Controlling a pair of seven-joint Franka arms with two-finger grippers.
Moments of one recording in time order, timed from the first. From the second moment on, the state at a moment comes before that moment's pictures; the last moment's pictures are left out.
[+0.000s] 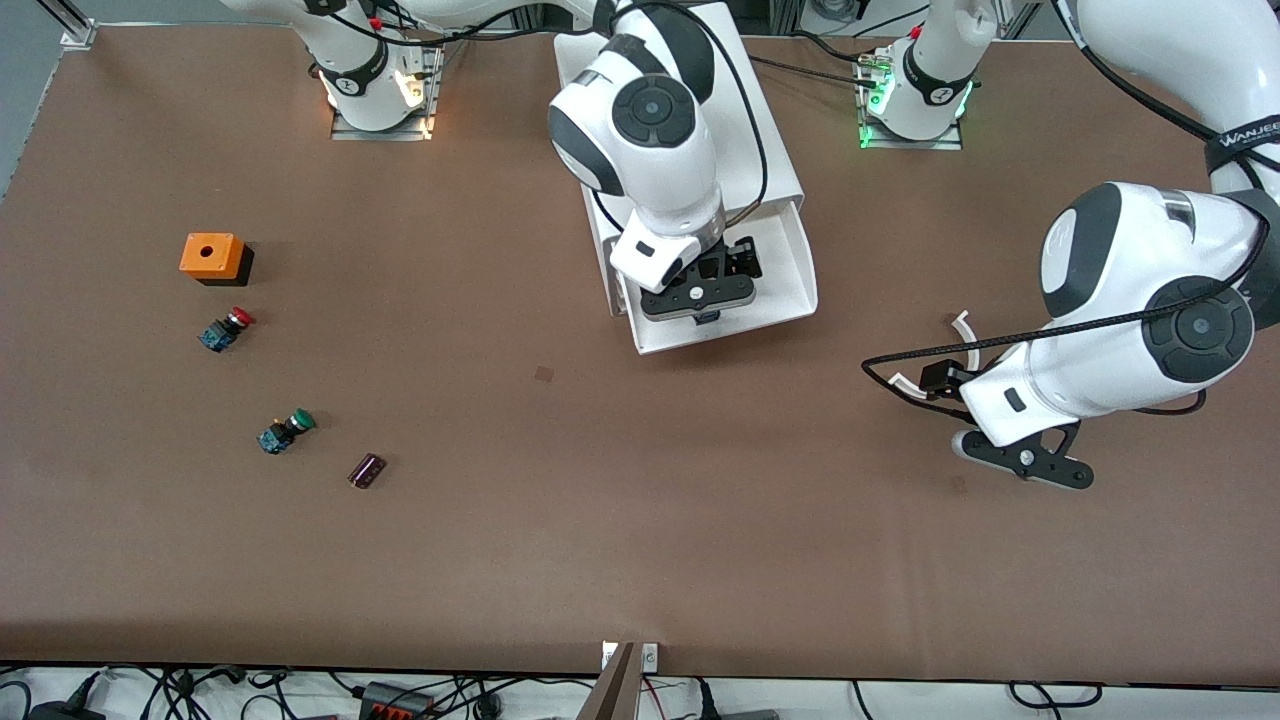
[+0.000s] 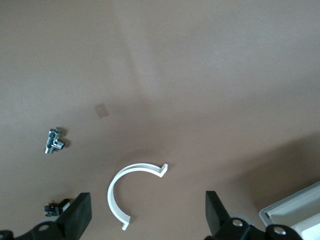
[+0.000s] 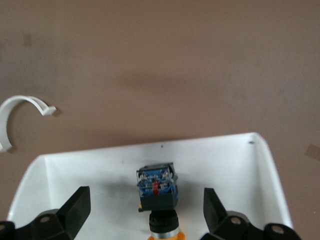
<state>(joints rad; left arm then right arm) -0.19 0.54 0.01 -1.21 0.00 1.64 0.05 0.82 0.76 0.00 -0.95 0.10 1.93 0.70</state>
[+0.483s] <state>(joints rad) -0.23 0.54 -0.02 -1.21 -0.11 1.65 -0.29 0.55 0.70 -0.02 -0.90 0.04 1.67 0.55</state>
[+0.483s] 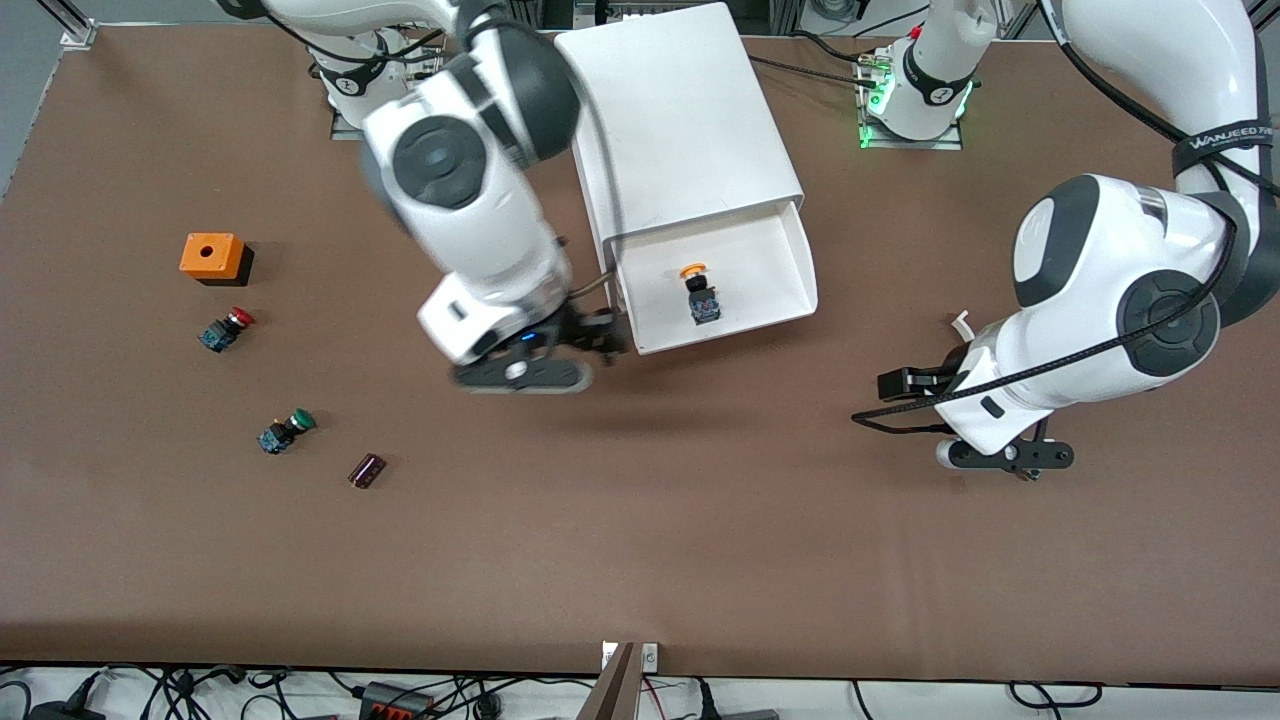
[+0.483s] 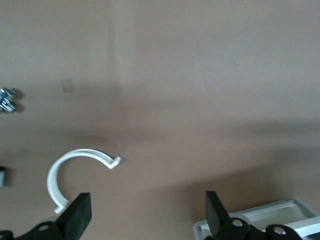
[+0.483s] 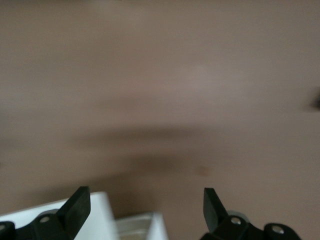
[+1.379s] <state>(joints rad) -0.51 0.58 -0.02 -1.38 -0.11 1.88 -0.71 0.04 0.56 -0.04 -1.02 0.00 1.56 0.05</state>
